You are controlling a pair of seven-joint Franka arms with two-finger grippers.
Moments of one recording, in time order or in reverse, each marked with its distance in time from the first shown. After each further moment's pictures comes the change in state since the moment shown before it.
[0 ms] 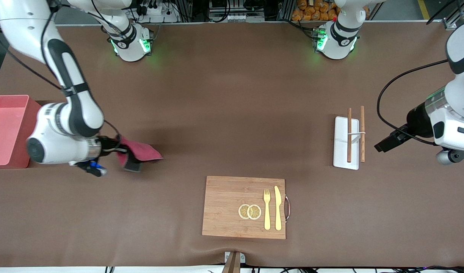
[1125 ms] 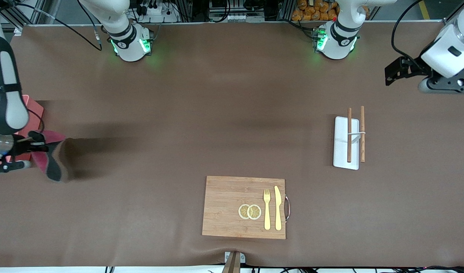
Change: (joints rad) left arm -0.323 -0.311 0.360 -0.171 -0.003 -0.264 0.663; right arm -0.319 0.003 0.032 0.055 -0.326 0.120 -0.641
